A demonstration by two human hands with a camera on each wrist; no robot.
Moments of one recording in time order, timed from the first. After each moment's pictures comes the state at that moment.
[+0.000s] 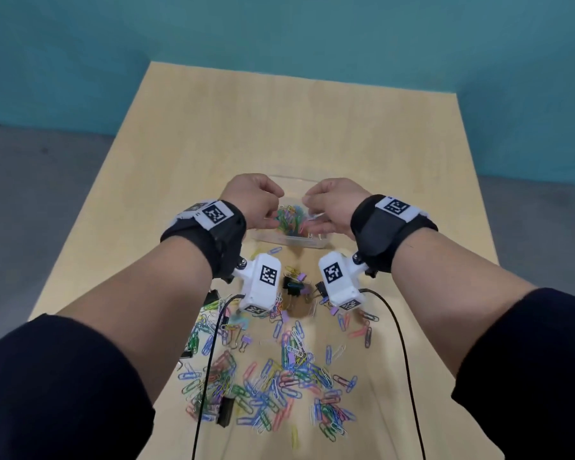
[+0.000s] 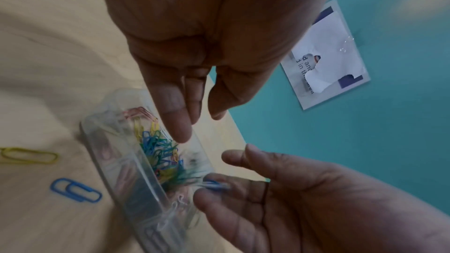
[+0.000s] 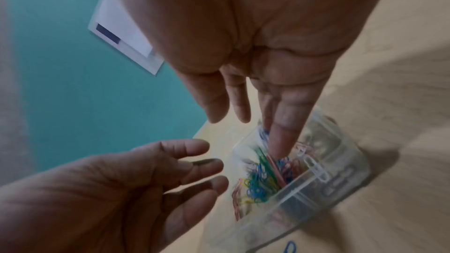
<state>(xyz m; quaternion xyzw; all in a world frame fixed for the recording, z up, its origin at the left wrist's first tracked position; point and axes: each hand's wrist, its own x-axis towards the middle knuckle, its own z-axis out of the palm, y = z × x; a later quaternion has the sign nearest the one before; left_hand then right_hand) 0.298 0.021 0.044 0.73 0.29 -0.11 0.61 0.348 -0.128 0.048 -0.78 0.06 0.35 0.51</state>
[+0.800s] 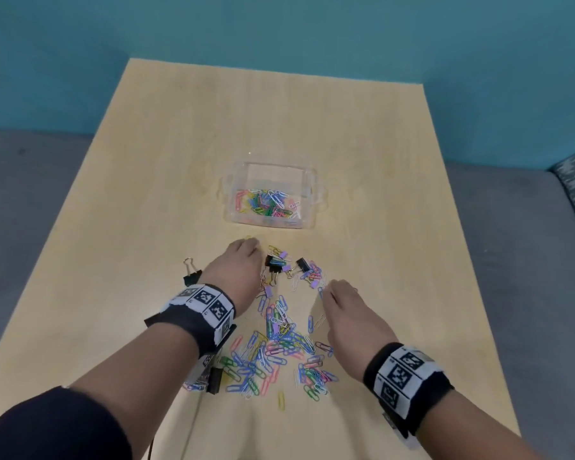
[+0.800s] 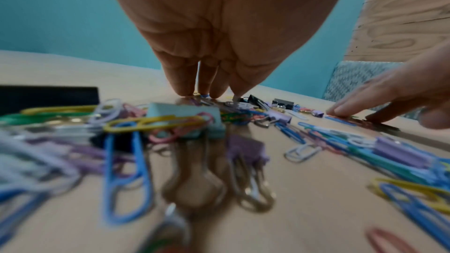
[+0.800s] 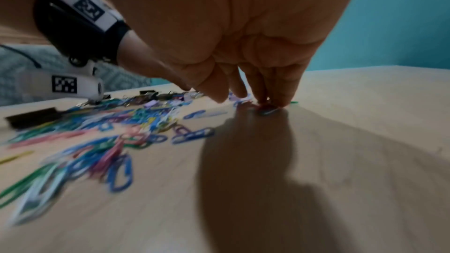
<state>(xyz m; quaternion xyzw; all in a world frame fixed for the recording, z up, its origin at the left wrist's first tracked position) 0.182 -0.006 -0.031 0.98 -0.08 -0.18 0.02 0.156 -0.248 -0.008 -0.93 -0.29 0.22 0.03</state>
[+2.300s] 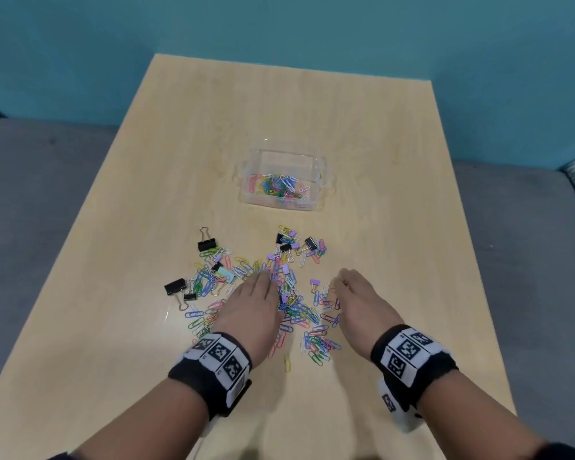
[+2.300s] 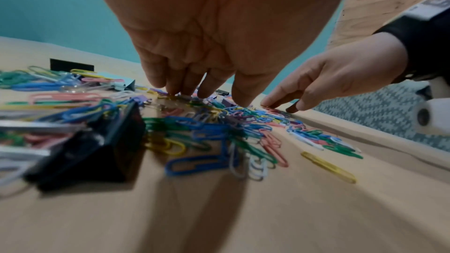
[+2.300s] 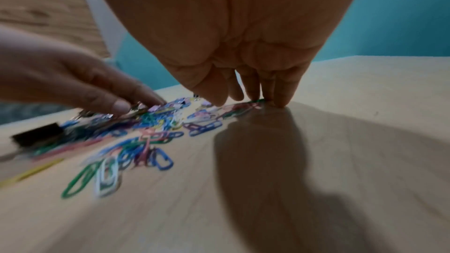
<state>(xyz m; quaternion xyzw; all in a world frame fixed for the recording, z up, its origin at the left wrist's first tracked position) 0.071 -0.051 -0.024 0.98 -0.05 -0.18 0.03 0.137 -0.266 -0.020 -0.94 -0.26 0.21 0.11</state>
